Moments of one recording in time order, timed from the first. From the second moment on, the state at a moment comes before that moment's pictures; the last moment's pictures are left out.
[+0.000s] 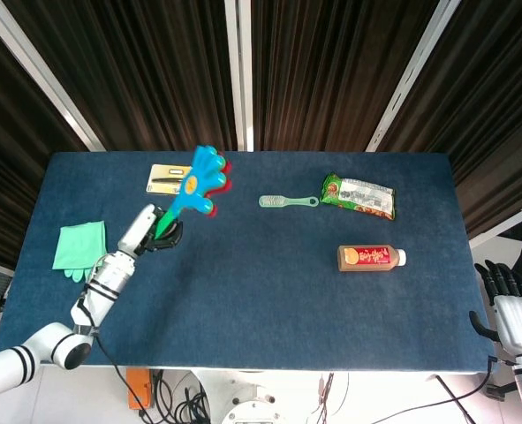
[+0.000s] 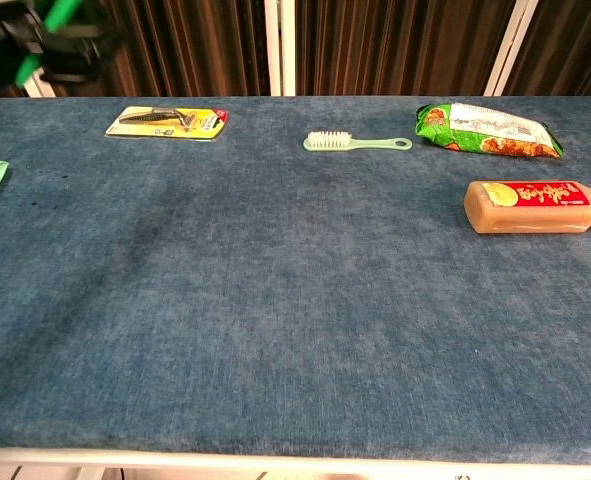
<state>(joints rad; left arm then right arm) -0.66 -1.42 -0.26 -1.43 1.41 1.05 -0.89 0.06 -1.13 0.03 -1.50 -1.42 1.35 0.02</state>
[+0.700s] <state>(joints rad) -0.71 -1.46 -0.12 -1.24 1.58 0.97 -0.28 0.07 -1.13 0.04 -1.48 -1.41 1.34 0.05</state>
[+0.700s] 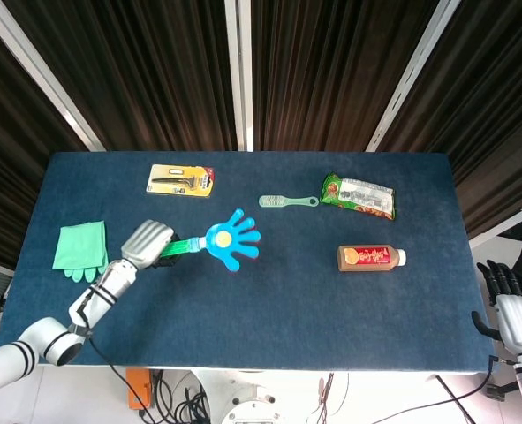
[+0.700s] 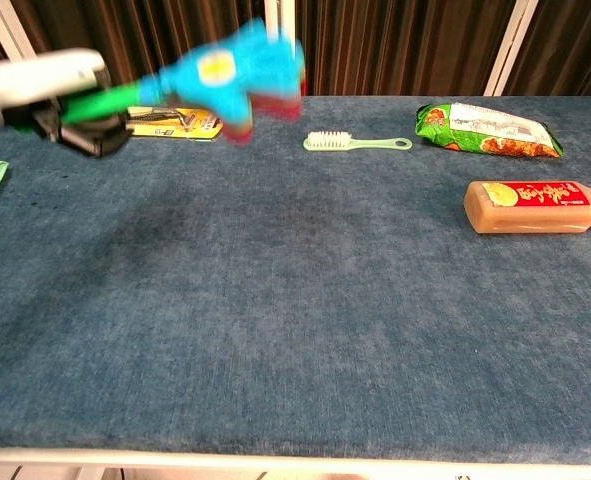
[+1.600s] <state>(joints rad) -0.73 -1.55 -0.13 -1.27 1.44 0.92 -0.34 0.07 -1.14 0.03 -1.46 -1.44 1.36 0.06</state>
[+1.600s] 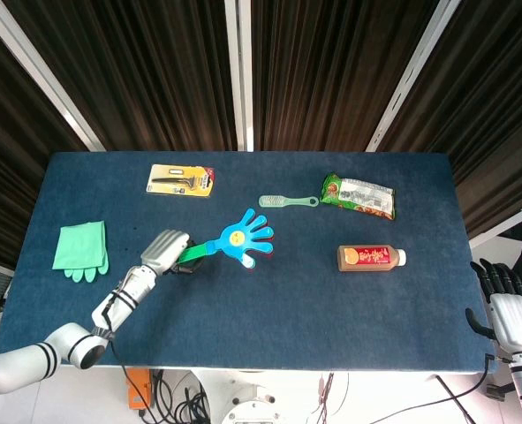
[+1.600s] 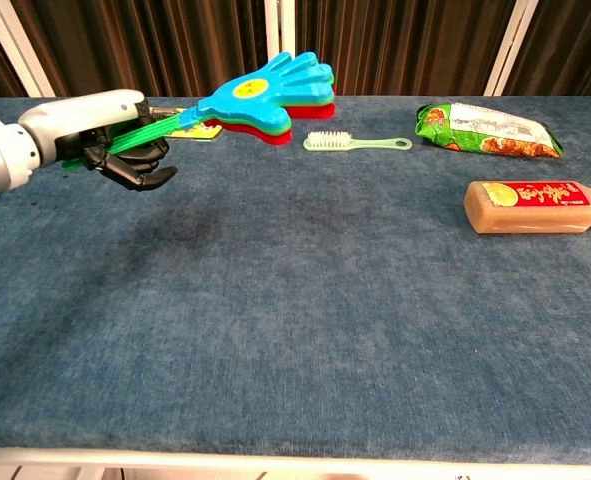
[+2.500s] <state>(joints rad) -0.28 -1.40 0.05 -1.36 1.48 1.52 0.09 0.03 -1.18 0.02 -1.42 -1.57 1.55 0.01</state>
